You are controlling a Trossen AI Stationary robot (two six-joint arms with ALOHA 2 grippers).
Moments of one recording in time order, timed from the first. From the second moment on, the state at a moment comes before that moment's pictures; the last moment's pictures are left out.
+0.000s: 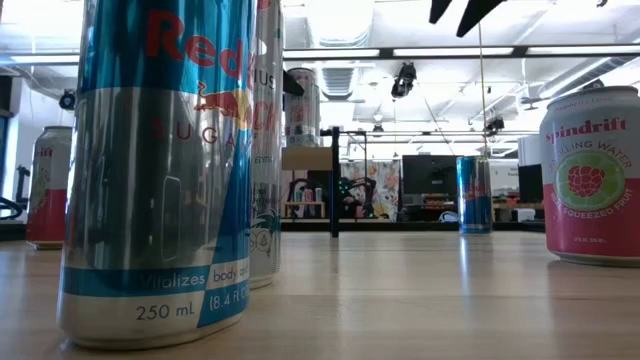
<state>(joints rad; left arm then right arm) 0.74 1.57 1.31 -0.30 0.59 0.19 -0.01 1.43 1.77 -1.47 0.47 0.76</state>
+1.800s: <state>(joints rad) 0.53 0.84 0.75 -0.51 0.59 -0.37 0.09 1.47 1.45 -0.54 -0.17 0.49</state>
